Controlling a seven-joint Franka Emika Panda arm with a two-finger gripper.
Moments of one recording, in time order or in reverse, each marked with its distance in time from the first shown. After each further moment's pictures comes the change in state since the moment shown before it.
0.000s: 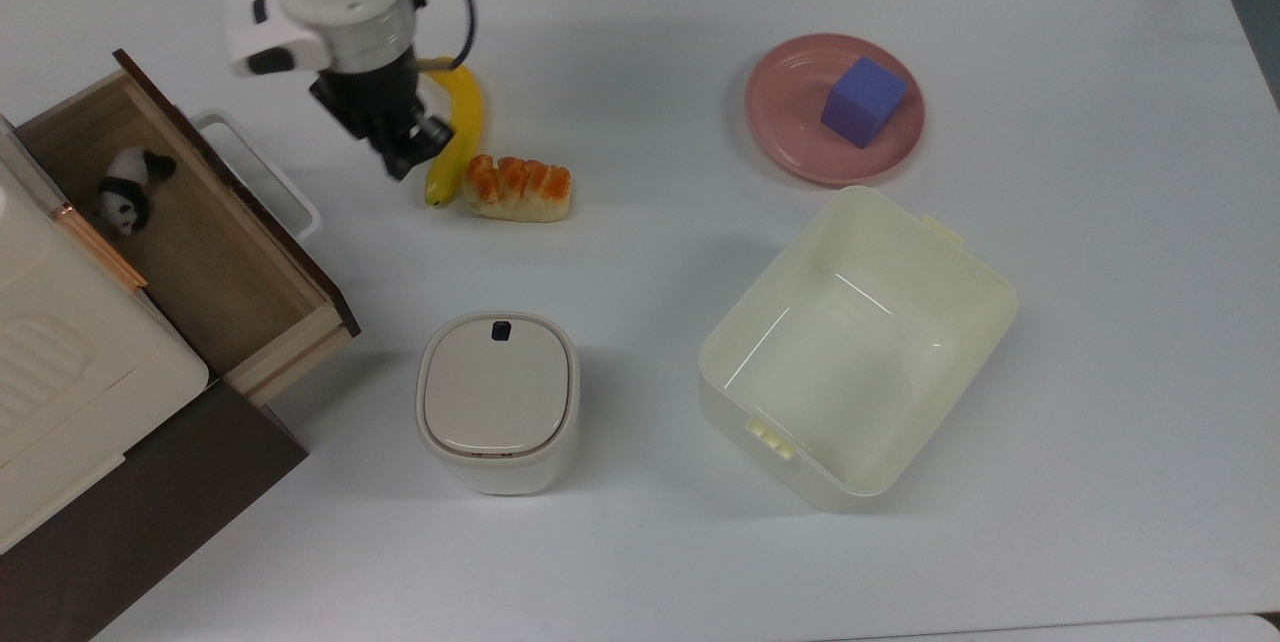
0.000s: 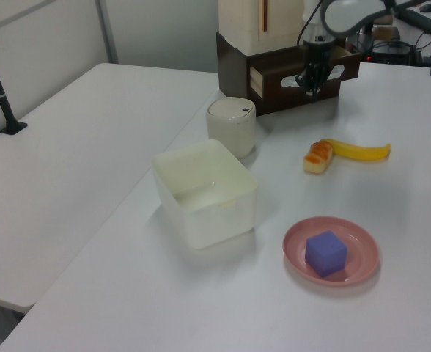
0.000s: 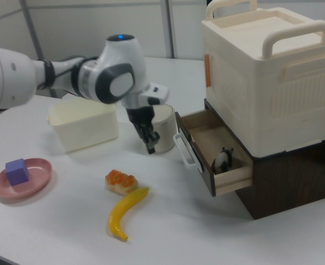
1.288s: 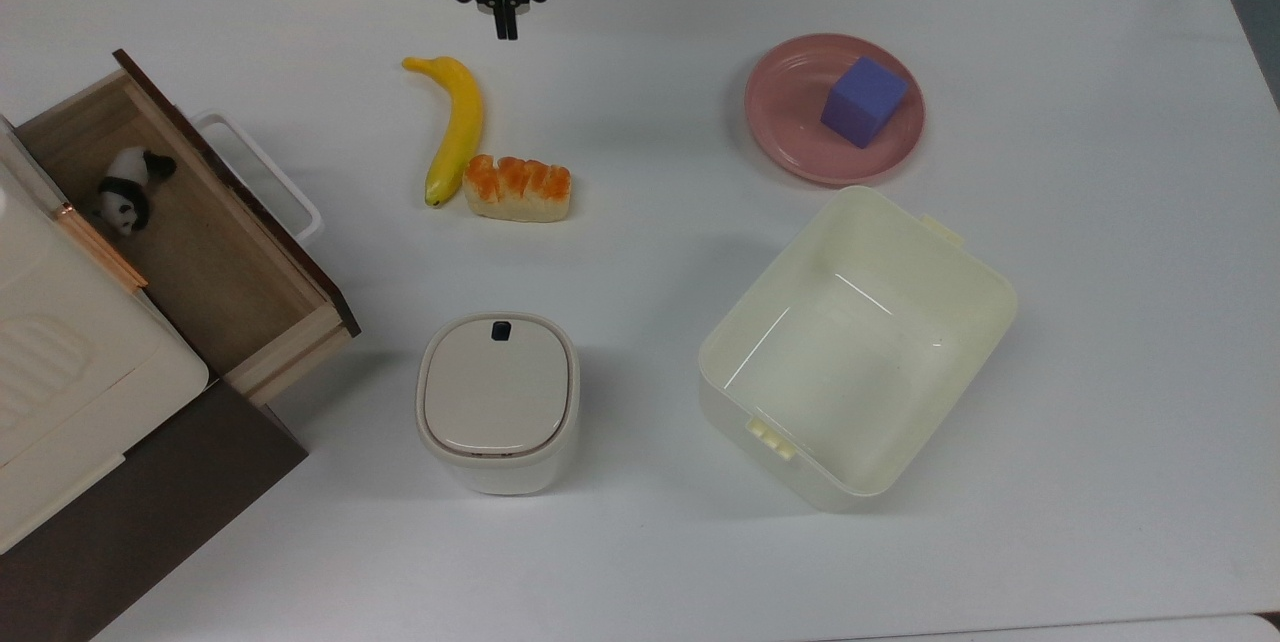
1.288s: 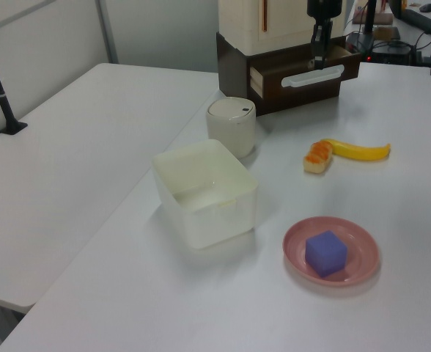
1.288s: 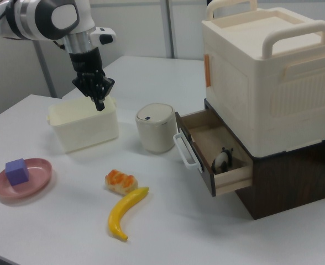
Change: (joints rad) arm 0.178 -0.157 0.013 0.195 0.000 -0.407 -0.403
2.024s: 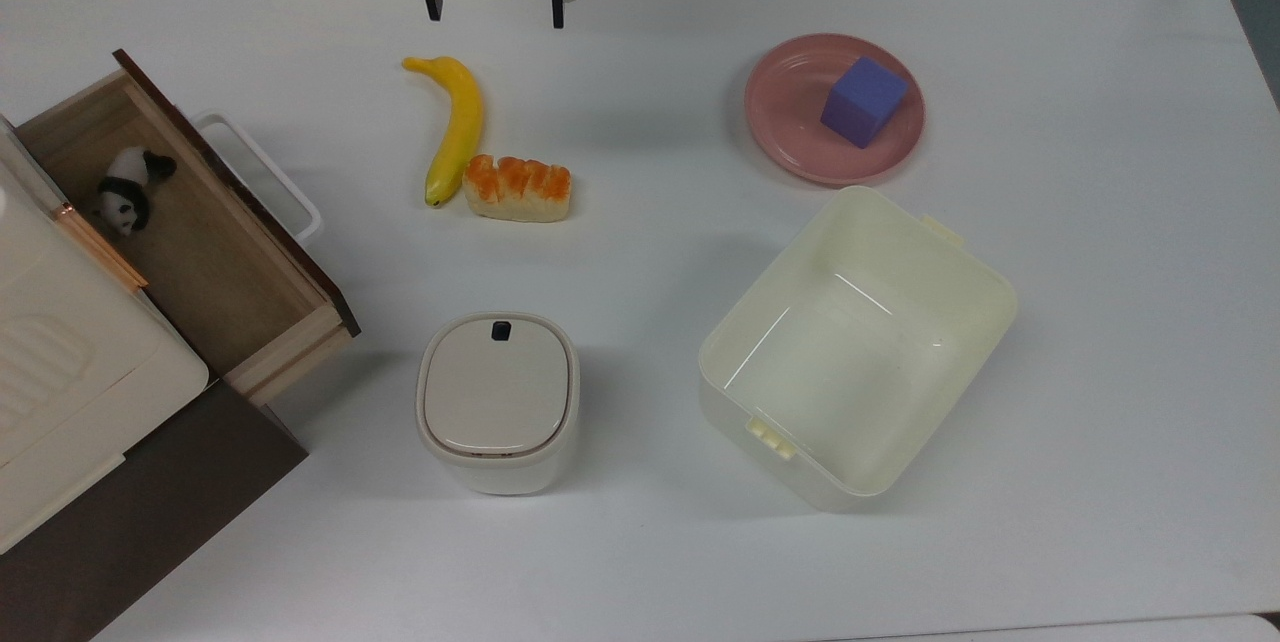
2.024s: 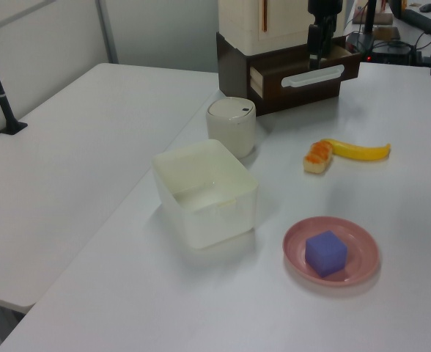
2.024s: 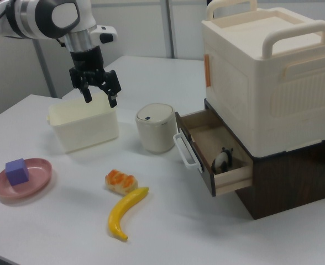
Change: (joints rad) arm -0.003 -0.004 -0.007 0.005 0.000 0.002 0.069
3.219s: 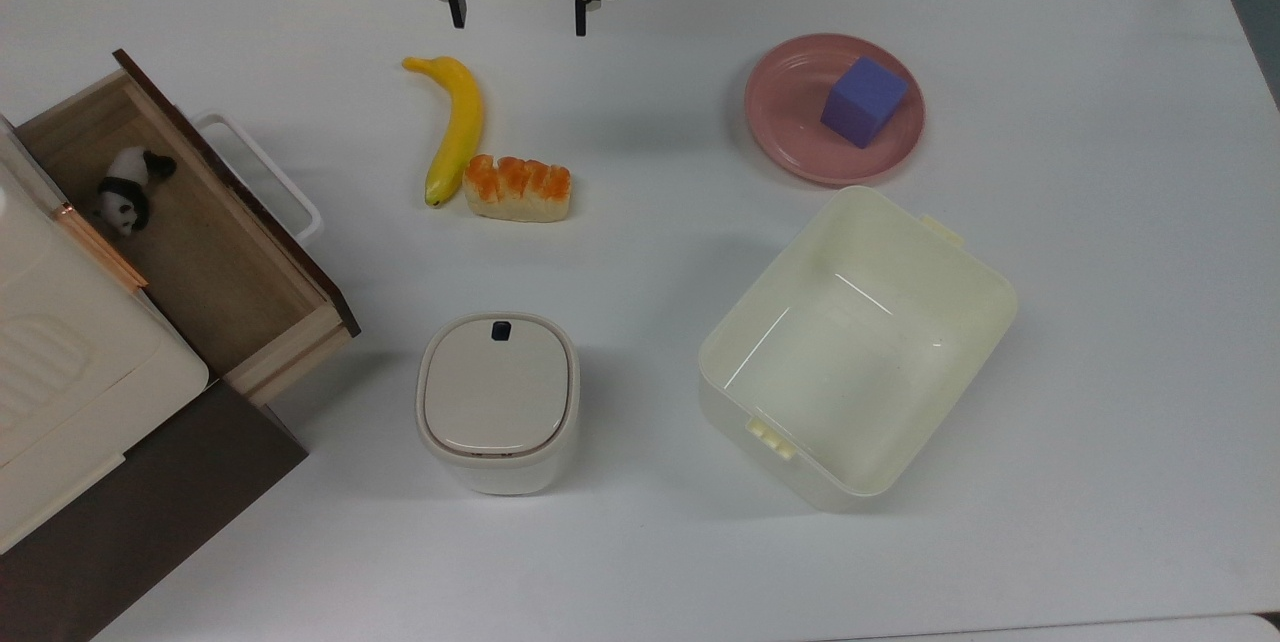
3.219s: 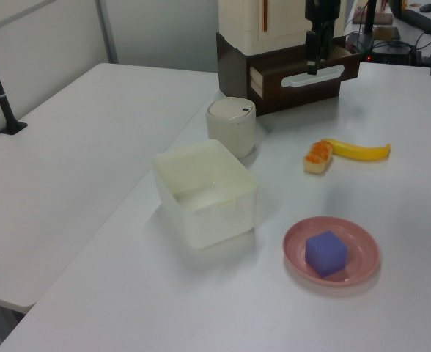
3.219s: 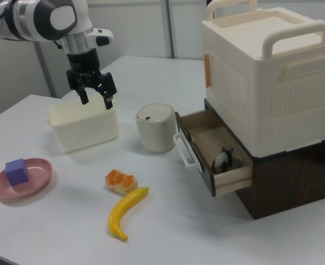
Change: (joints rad) arm 0.005 0.009 0.022 -0.006 0.000 0.000 0.044
